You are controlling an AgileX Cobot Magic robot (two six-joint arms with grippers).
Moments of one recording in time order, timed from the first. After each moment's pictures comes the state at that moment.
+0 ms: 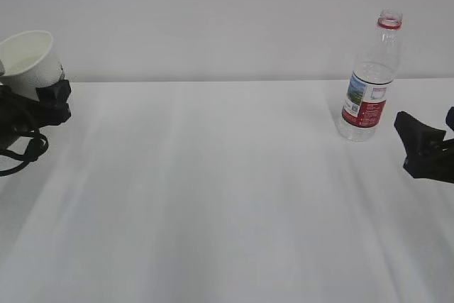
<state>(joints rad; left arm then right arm) -0.12 1.92 -0.62 -0.01 -1.10 -0.07 0.12 1.59 -0.21 -0.02 -1.14 0.00</state>
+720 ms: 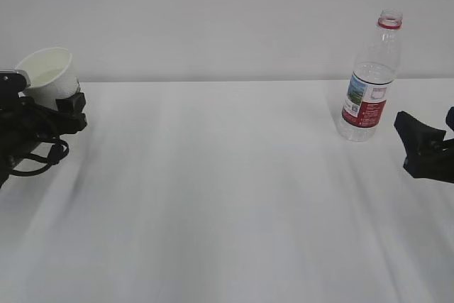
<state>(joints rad) -0.12 2.09 -0.73 -0.01 -1.10 -0.07 0.12 1.59 -0.21 -0.02 -1.14 0.01</state>
